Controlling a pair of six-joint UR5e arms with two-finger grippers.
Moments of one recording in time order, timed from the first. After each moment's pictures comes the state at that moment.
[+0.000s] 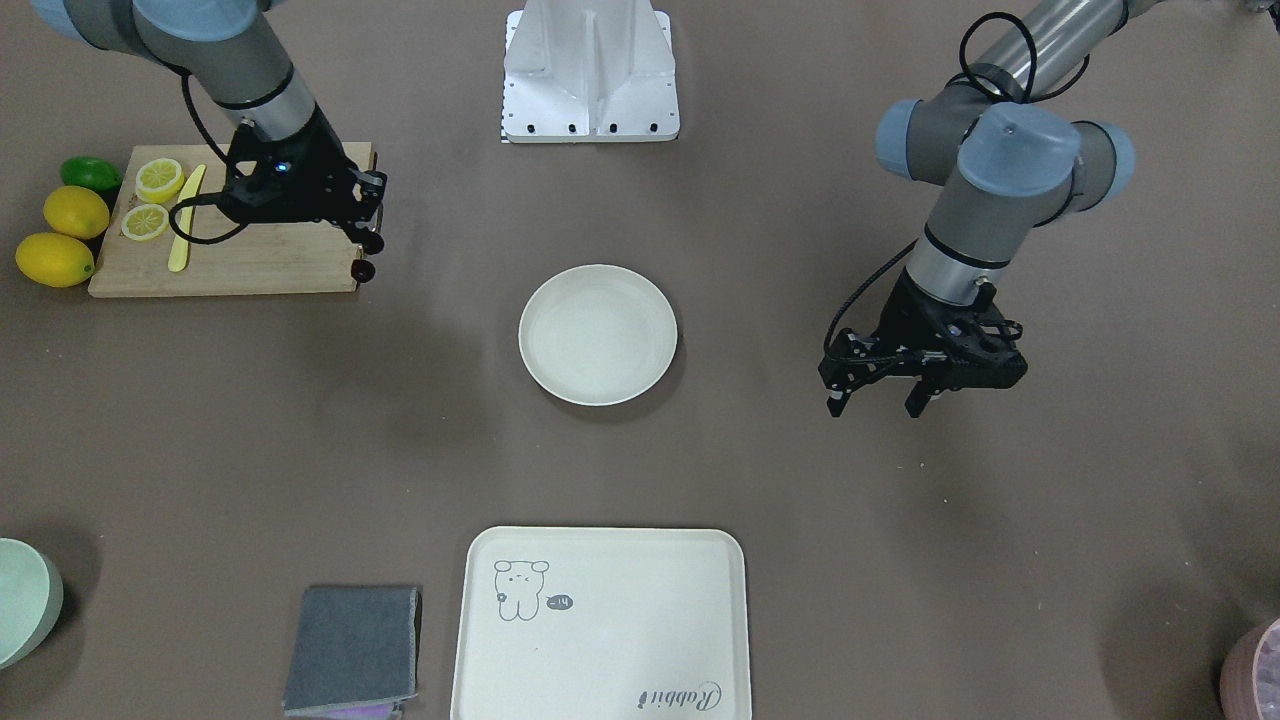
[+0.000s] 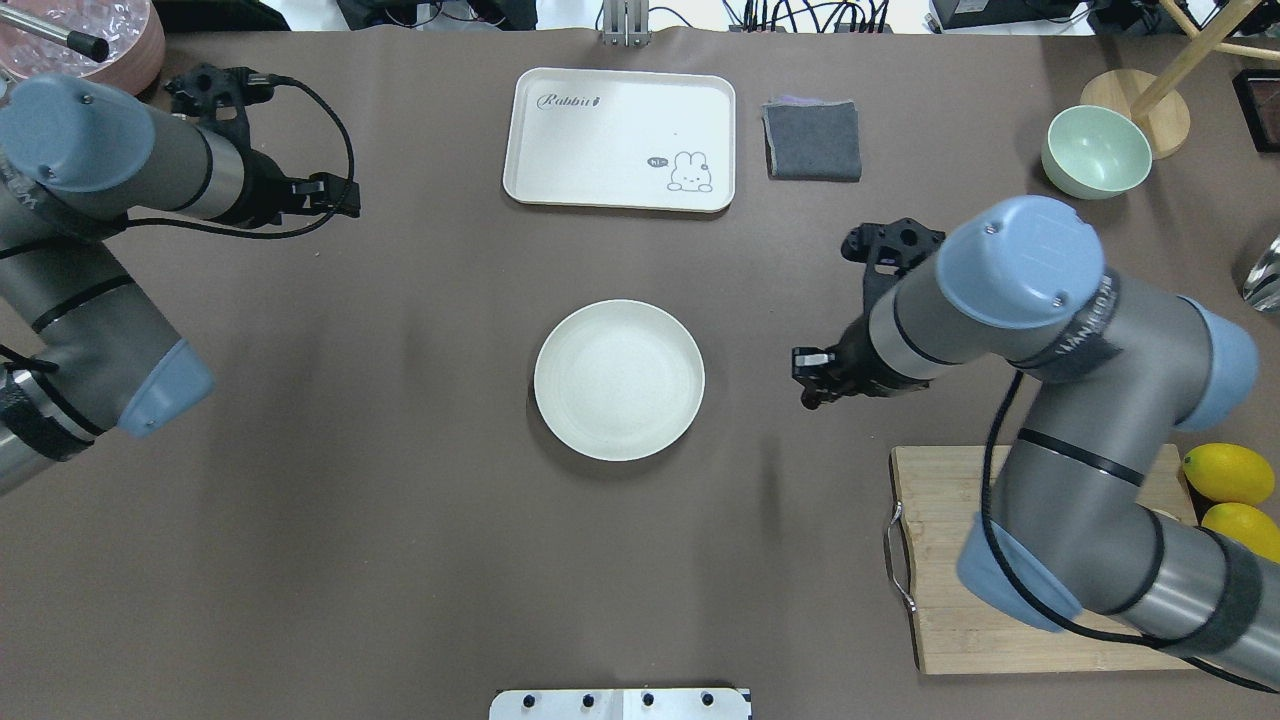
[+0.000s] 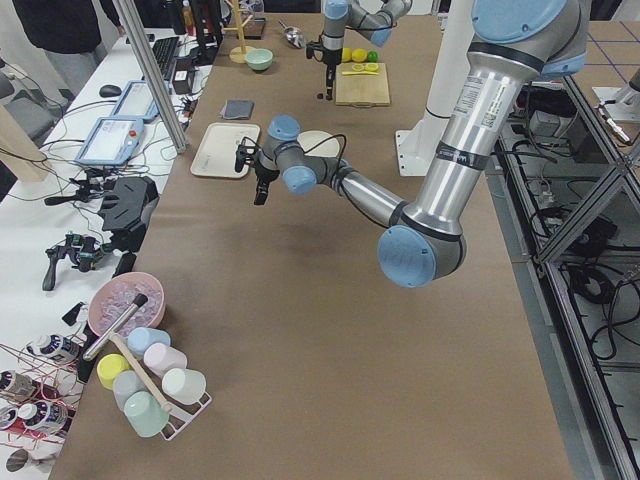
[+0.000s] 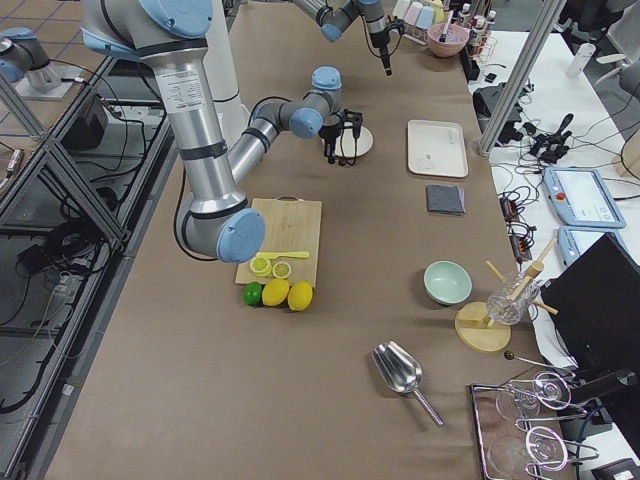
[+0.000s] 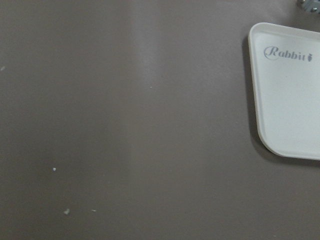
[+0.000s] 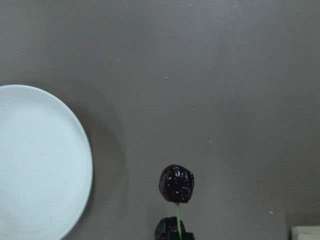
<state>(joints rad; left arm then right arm) -0.89 -1.91 -1.62 -2.09 -1.88 -1.04 0.60 -1.15 1.95 -1.56 1.94 1.23</state>
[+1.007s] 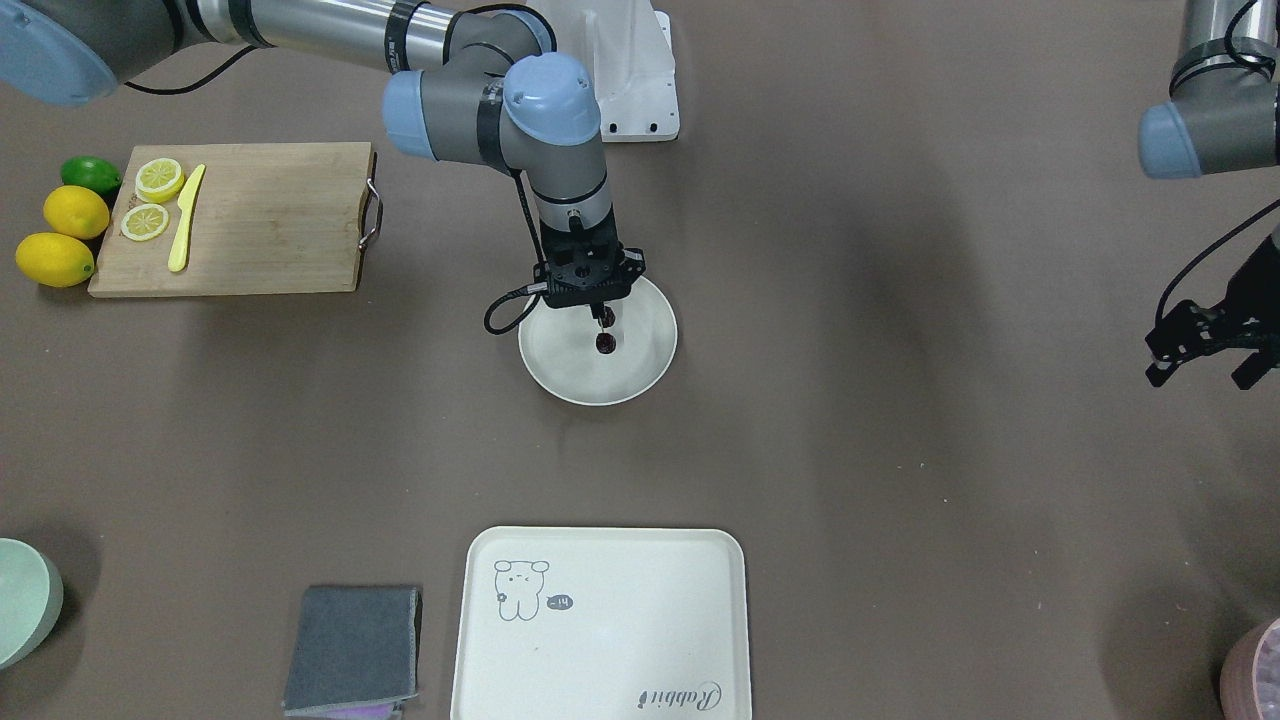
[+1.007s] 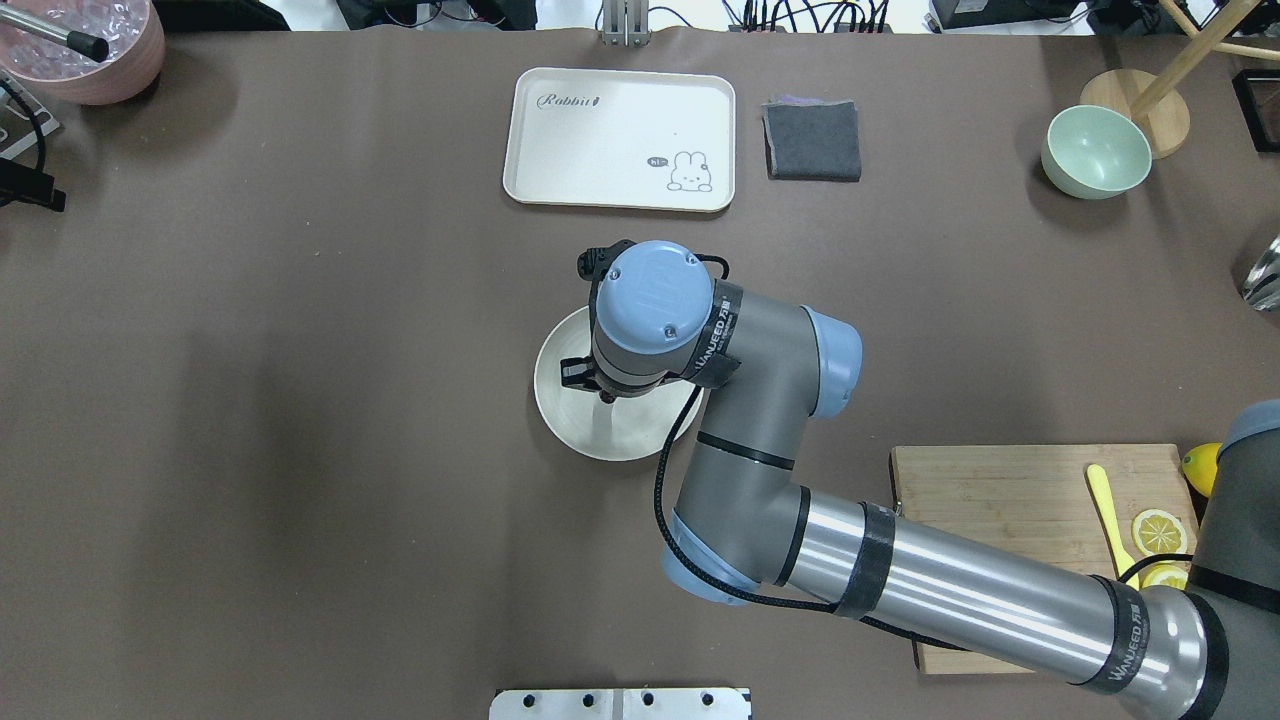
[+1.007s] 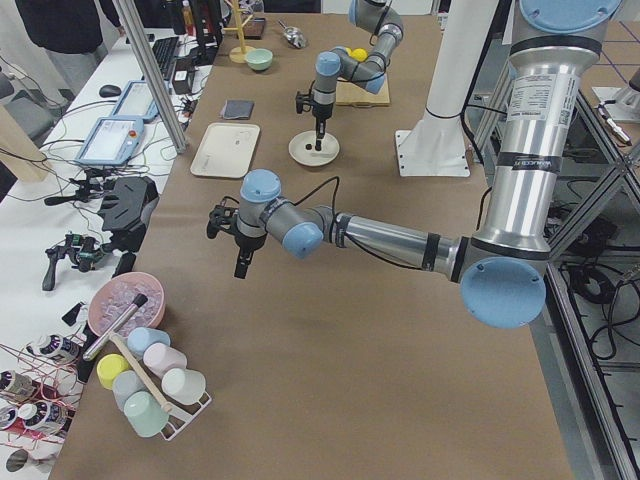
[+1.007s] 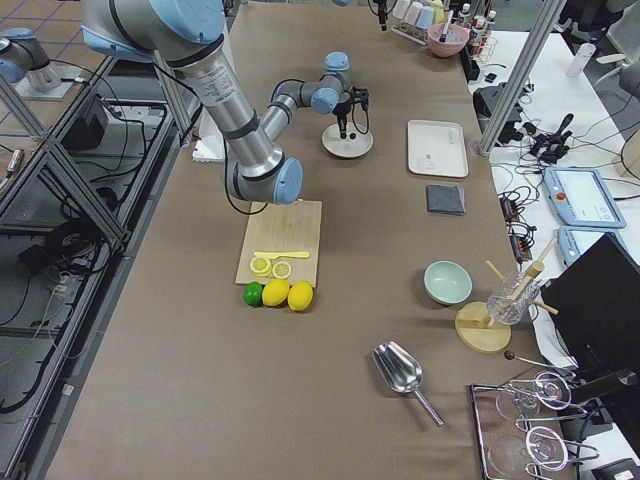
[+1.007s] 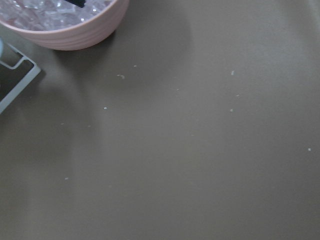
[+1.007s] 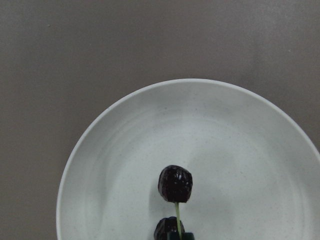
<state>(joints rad) -1.25 -1.68 -1.62 -2.03 -2.14 -0.55 0.45 -0.77 1.47 -1.40 1.79 1.19</state>
